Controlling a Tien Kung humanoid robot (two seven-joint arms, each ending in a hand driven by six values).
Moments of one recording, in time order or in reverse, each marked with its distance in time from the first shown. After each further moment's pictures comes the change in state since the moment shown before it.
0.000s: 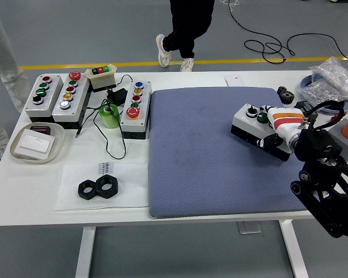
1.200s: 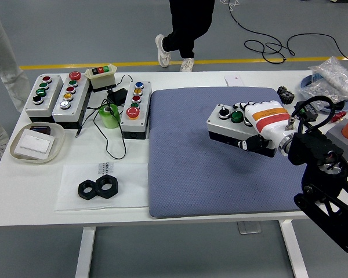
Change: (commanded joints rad) left arm 0.002 0.000 -0.022 0.000 0.016 0.001 0.004; right arm -0.038 -0.093 -0.090 0.293 0.000 0.035 0.073
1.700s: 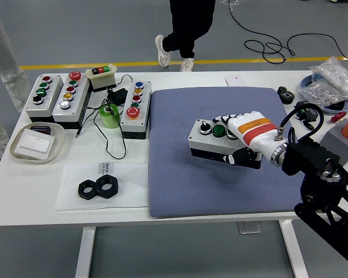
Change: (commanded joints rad) left arm -0.001 0.000 -0.009 0.000 0.011 -0.001 0.002; right arm -0.026 -0.020 -0.024 0.058 0.083 0.036 0.141
